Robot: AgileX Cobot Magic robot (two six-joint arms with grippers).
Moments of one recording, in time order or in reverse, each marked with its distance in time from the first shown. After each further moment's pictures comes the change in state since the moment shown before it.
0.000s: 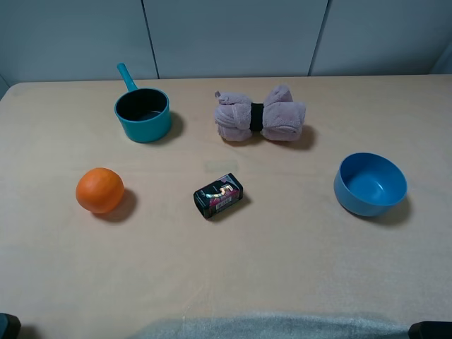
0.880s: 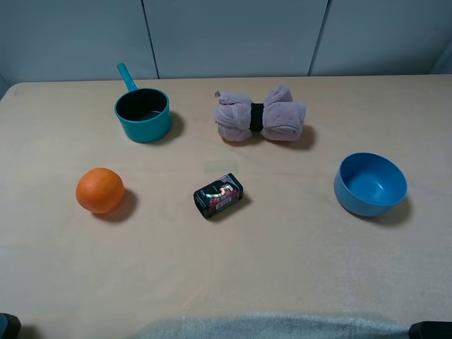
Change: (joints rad) left arm 0.000 0.000 0.000 0.000 -0.004 0.000; right arm 0.000 0.000 0.000 0.000 0.000 0.000
